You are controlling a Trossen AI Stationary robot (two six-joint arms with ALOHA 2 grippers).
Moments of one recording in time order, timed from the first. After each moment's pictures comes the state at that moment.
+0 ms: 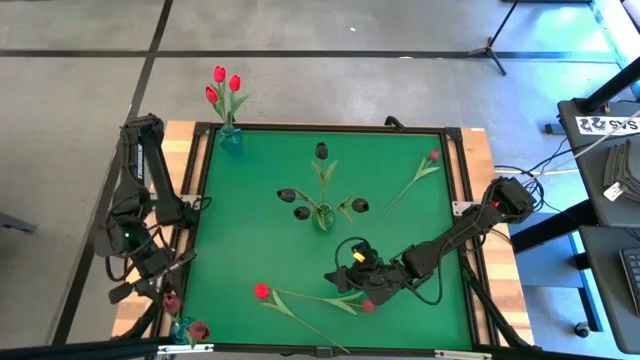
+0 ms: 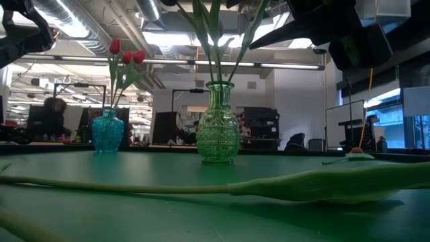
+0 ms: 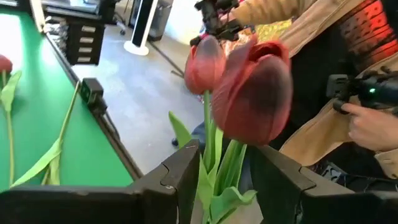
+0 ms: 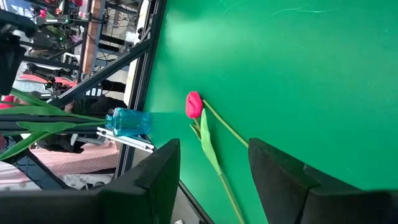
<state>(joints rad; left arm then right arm) -1.34 0.69 0.65 -0.21 -0.42 -0.60 0.58 1.75 1.12 0.00 0.53 1.67</state>
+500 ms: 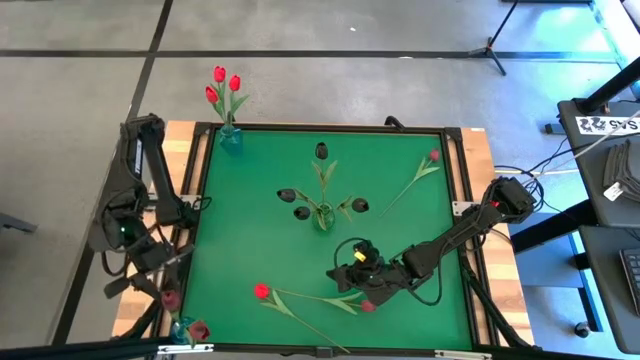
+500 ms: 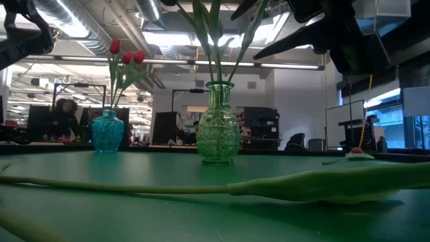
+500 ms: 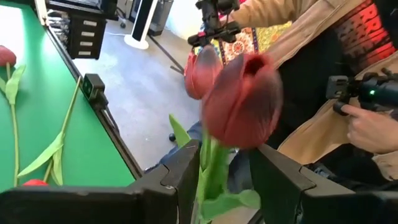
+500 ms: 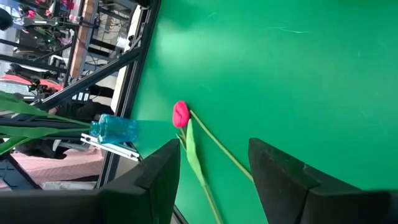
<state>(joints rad) -1.34 0.67 0.71 -0.33 -0.41 -0.64 0.58 1.75 1.13 -0.05 0.57 1.64</state>
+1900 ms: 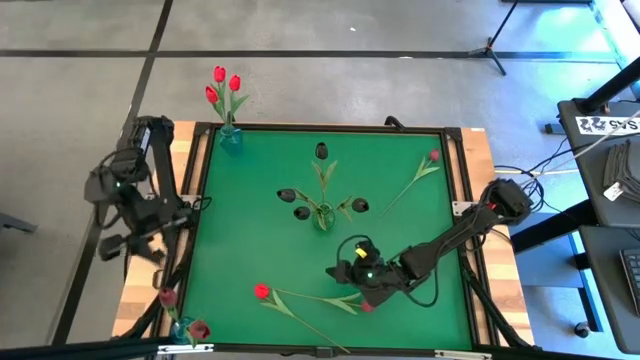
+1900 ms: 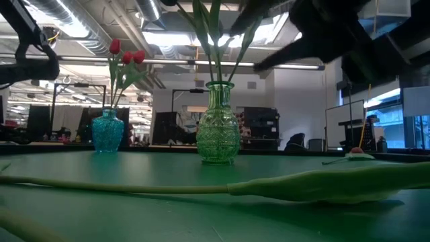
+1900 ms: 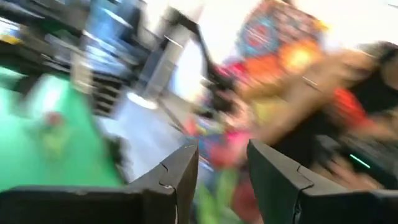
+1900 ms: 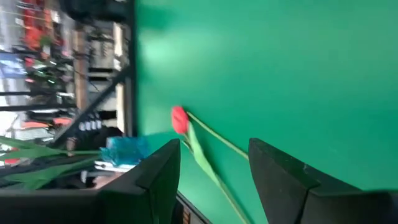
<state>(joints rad) -1.34 0.39 0.72 -0.36 -0.58 -0.58 0.58 1.78 1.13 -0.05 0.57 1.92</state>
